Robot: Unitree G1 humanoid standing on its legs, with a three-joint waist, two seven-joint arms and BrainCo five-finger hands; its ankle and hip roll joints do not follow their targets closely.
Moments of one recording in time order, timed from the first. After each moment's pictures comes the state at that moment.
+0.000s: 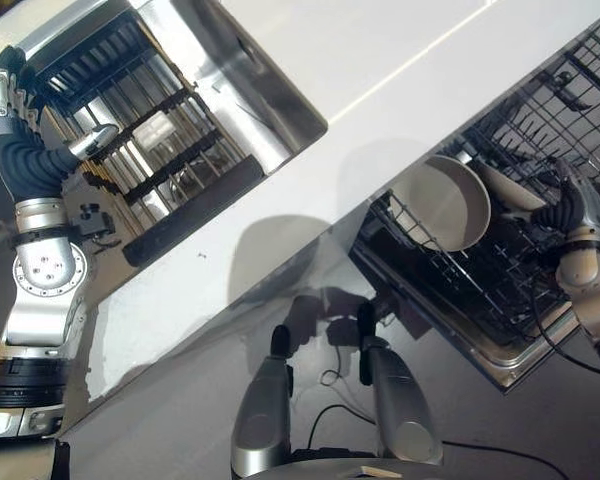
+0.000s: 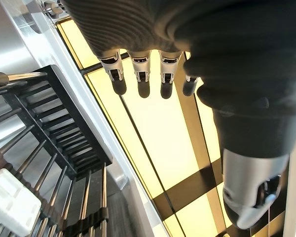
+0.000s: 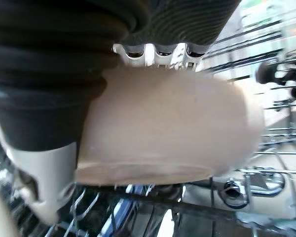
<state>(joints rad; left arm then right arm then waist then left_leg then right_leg) -0.24 0.78 0.14 -0.02 -0.34 -0.29 0.42 -0.30 -0.87 0.04 0.33 -0.23 0.09 -0.35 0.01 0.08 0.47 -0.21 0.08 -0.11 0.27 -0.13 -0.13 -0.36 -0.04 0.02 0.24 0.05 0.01</state>
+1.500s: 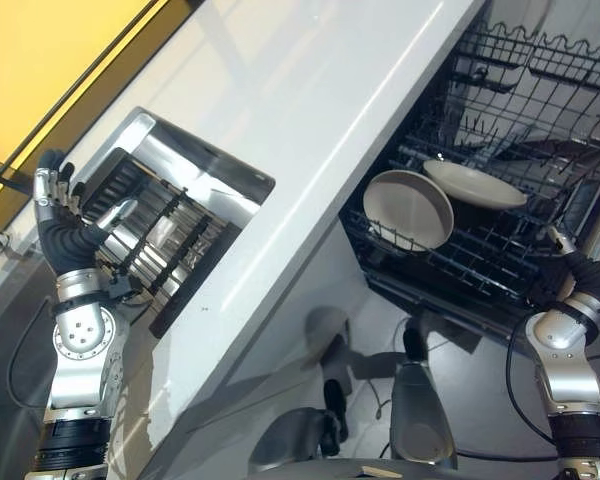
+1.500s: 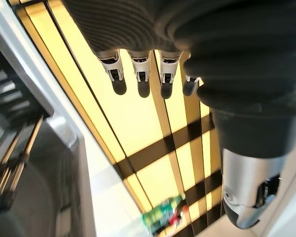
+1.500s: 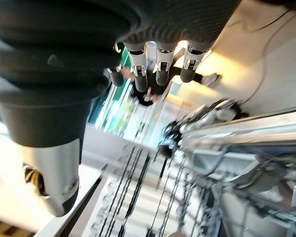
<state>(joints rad) -0.02 0.50 0.13 -0.09 -0.34 -0.31 0.37 -0.04 -0.51 -0.18 0.09 0.05 -0.09 -0.91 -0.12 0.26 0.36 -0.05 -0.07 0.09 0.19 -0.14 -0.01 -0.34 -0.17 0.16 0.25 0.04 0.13</state>
